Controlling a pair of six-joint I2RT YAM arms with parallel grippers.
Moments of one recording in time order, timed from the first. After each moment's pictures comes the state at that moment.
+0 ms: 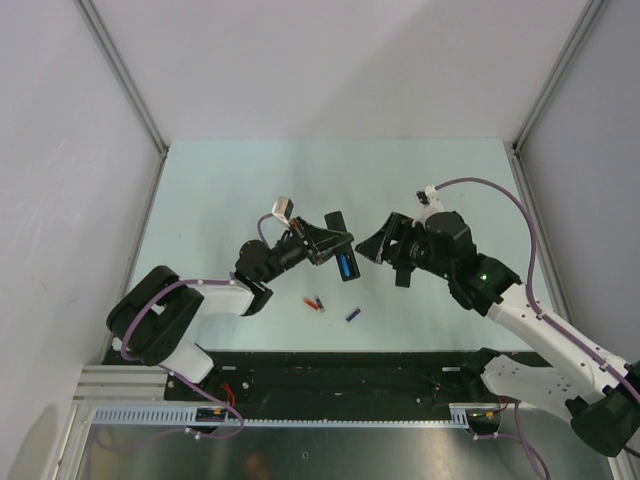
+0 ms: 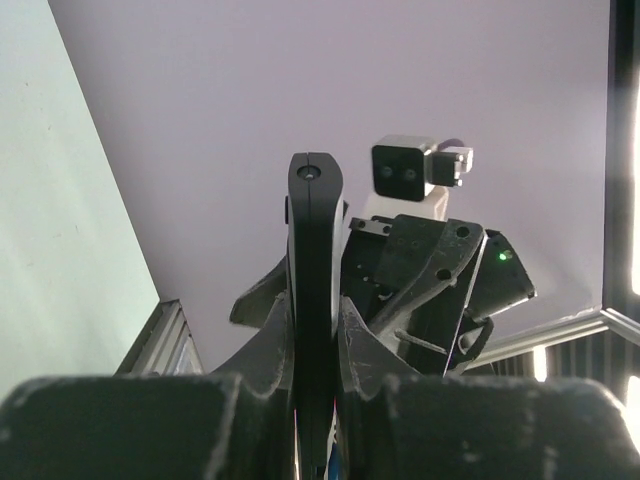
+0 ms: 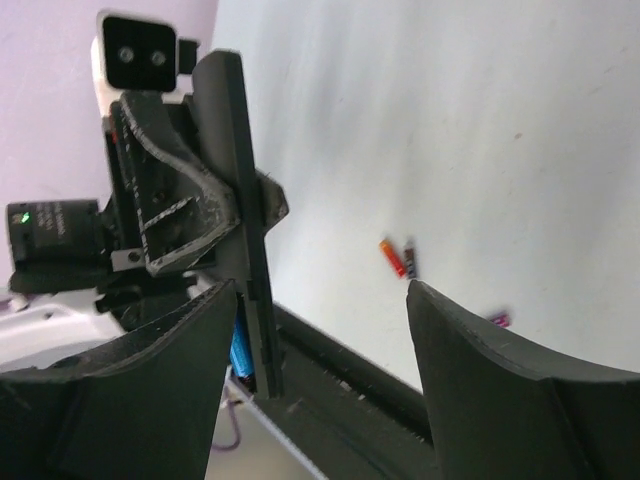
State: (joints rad) left arm -0.66 1.52 0.49 1.30 0.39 -1.57; right arm 0.71 0.96 0.91 -0.35 -0.05 0.84
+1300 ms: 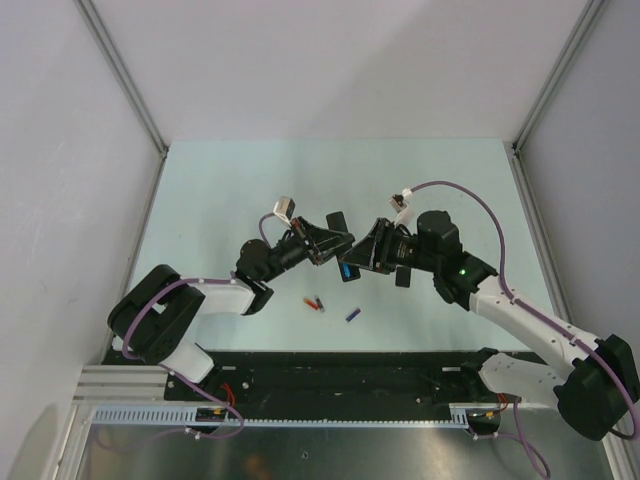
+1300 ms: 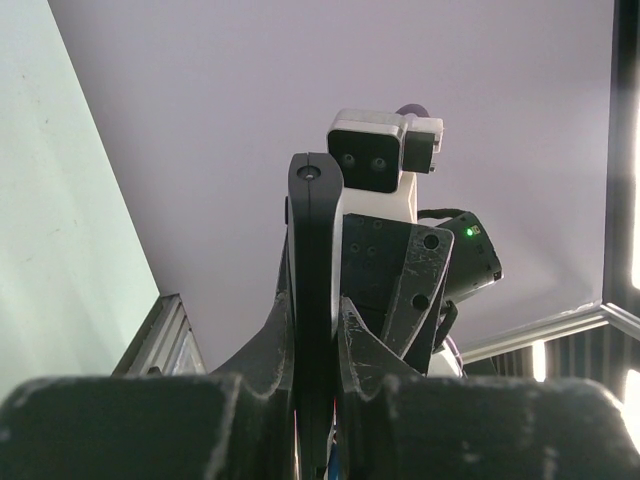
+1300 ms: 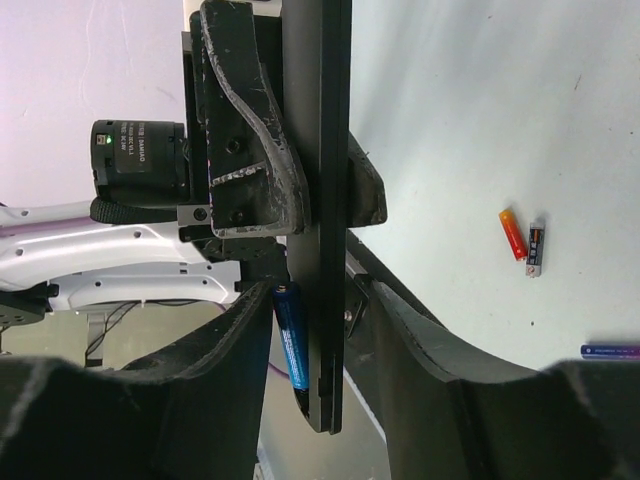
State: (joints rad) left arm -0.66 1.53 0.50 1.30 0.41 -1.57; right arm 0.64 1.08 0.78 0.01 -0.49 0.96
